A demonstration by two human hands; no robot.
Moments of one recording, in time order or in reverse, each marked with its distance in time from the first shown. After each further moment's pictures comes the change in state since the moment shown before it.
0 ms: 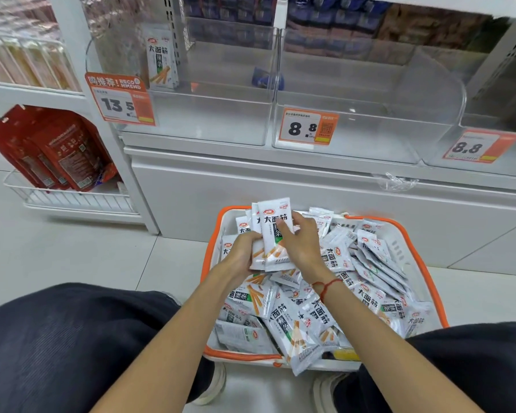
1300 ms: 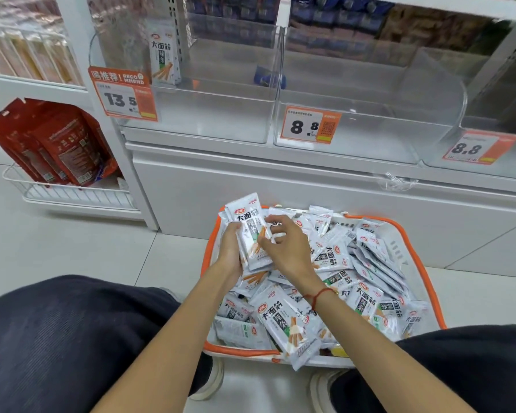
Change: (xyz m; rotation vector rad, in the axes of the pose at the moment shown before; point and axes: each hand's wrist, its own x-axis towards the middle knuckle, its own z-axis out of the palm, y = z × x) left_hand -0.005 -0.002 -0.013 -0.247 0.161 0.051; right_hand -0.033 -0.019 0.007 -0.094 -0.071 -0.049
